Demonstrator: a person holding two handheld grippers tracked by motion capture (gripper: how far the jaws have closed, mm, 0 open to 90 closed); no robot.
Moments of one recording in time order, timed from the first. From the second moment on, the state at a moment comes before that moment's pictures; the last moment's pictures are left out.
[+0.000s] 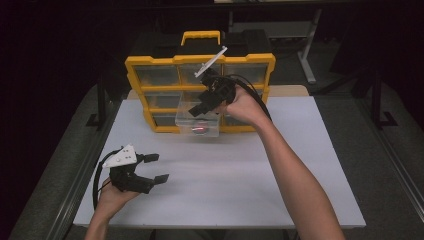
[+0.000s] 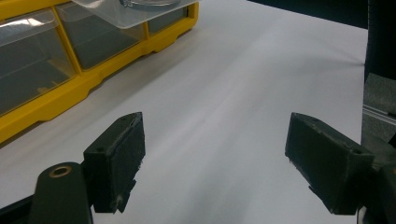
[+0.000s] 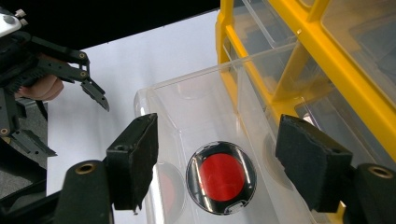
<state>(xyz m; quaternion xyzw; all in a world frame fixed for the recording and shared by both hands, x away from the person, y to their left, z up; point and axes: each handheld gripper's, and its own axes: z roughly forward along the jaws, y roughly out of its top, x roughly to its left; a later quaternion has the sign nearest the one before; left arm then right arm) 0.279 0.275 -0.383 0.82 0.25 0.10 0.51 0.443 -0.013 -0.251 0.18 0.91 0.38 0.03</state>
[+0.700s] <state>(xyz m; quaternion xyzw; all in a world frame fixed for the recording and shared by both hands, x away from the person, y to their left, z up) 0.279 0.278 -0.381 0.81 0.25 0.10 0.51 0.420 -0.025 -0.231 0.14 0.89 0.42 0.01</state>
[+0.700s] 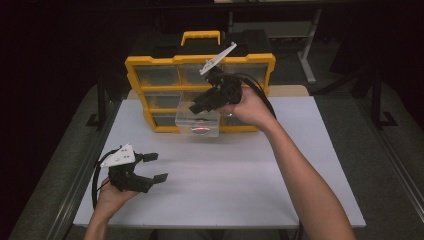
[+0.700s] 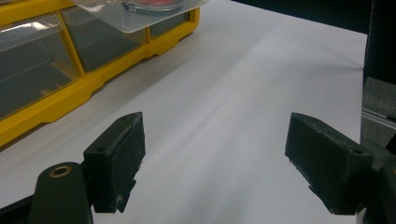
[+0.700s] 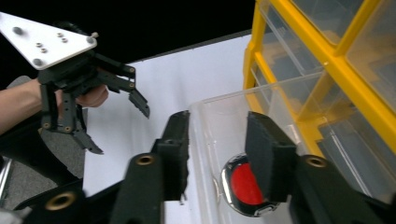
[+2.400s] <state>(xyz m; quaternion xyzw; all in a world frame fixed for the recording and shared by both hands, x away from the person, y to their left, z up) 0.279 0.276 -0.380 0.82 0.24 0.10 0.50 0.366 -0.035 -0.280 0.13 0.90 0.42 -0.01</state>
